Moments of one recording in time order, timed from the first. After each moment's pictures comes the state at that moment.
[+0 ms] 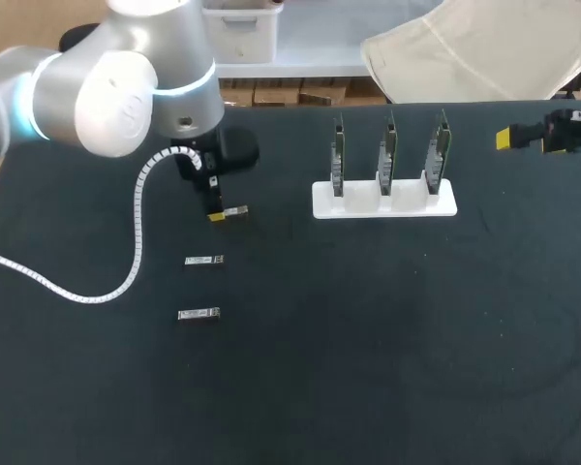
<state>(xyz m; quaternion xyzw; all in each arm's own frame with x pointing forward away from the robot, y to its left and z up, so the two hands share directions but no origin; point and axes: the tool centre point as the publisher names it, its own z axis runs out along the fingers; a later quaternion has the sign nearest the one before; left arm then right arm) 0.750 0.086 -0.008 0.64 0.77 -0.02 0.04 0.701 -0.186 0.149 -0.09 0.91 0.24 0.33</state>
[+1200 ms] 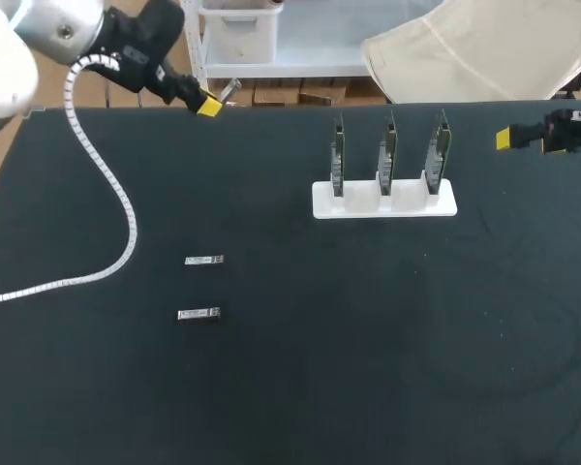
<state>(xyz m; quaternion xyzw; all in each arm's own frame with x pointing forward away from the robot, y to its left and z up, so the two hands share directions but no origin) 0.783 0.070 0.162 0.51 0.77 -0.24 0.29 0.701 -0.186 0.149 -0.09 0.91 0.24 0.33</state>
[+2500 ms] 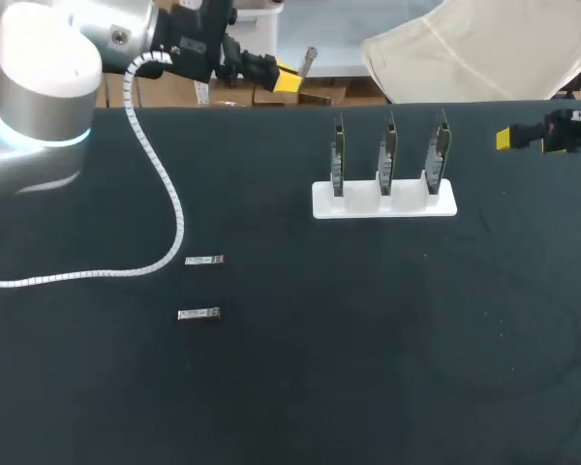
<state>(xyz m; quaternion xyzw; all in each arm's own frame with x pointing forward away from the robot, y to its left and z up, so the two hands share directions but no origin) 0.782 -0.048 0.201 0.51 0.66 -0.41 0.37 0.701 -0.186 0.149 -0.09 0.91 0.24 0.33</state>
